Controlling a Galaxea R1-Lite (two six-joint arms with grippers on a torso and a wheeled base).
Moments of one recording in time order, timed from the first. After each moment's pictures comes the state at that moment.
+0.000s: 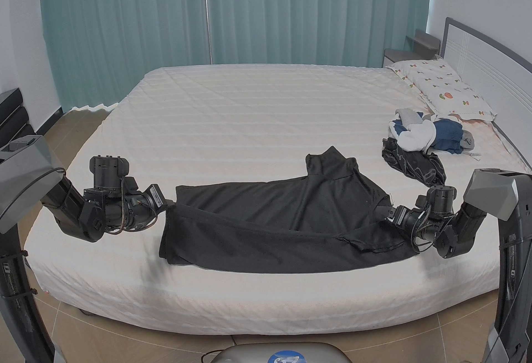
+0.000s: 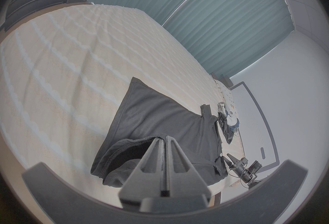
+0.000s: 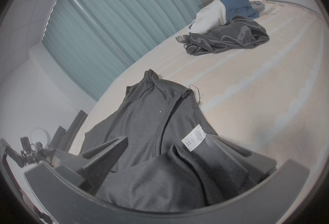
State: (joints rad) left arm -0.06 2.14 -0.89 -0.68 -0.34 -0.67; right arm -0.01 2.52 -0.95 -1.11 0.31 0.48
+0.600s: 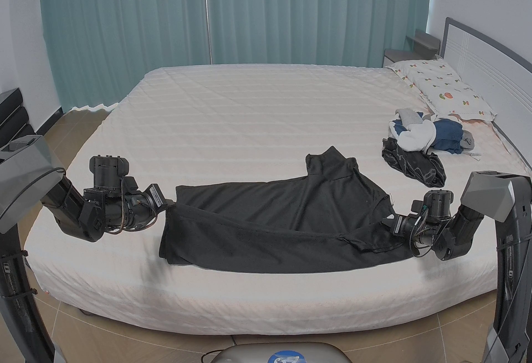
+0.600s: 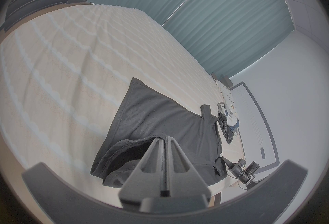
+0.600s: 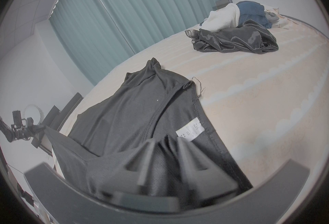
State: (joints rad) left arm -0.06 2.14 -0.89 -0.68 -0.34 -0.67; right arm 0.00 2.55 -0.96 -1.08 0.30 0.30
